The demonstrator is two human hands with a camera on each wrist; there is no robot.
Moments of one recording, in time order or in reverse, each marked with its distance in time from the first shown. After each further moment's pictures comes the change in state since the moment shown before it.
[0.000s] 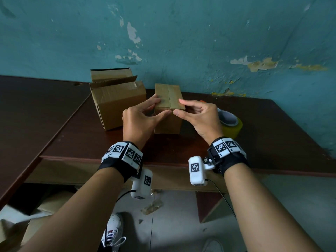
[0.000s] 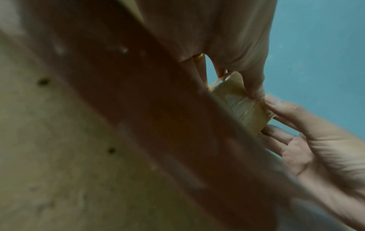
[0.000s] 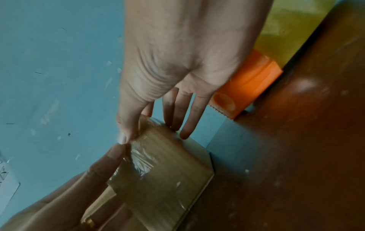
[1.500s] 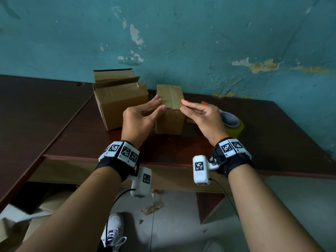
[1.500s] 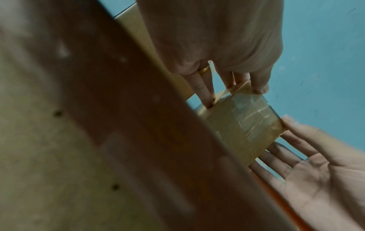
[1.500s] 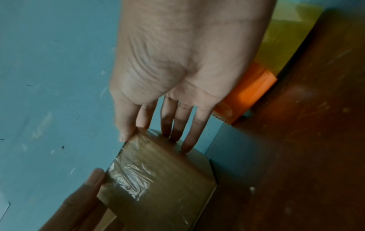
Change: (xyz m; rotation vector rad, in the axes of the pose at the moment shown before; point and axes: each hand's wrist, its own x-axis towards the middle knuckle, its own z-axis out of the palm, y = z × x) left_hand 0.004 -0.010 -0.008 -0.270 -0.072 -0.101; right_hand -0.001 0.002 -0.009 0.130 -0.104 0.083
